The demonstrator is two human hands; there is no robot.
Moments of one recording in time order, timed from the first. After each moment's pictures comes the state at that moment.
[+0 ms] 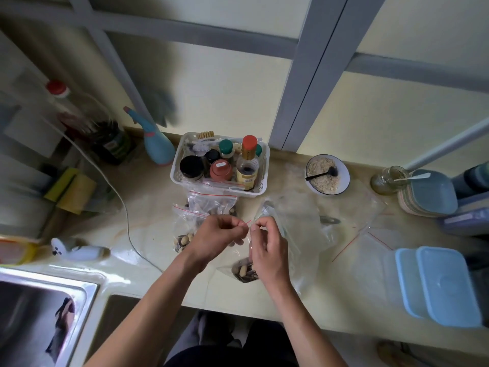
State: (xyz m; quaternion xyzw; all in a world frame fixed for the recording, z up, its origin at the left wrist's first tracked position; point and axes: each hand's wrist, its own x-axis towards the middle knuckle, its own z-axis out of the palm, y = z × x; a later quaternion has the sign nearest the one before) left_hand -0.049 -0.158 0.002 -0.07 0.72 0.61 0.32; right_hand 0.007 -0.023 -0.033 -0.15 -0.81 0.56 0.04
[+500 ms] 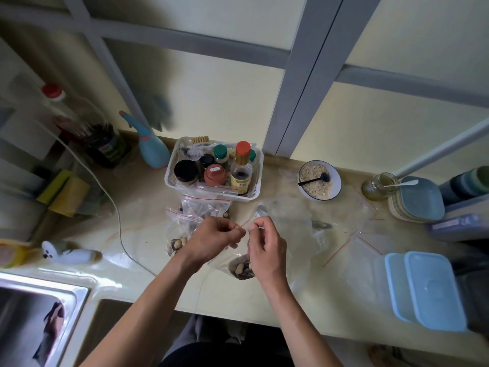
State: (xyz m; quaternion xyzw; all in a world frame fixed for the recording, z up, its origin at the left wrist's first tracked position) left_hand -0.053 -0.150 0.011 -0.05 0.75 0.57 0.32; right_hand -0.003 -0.013 -0.029 -0.17 -0.83 0.53 0.07
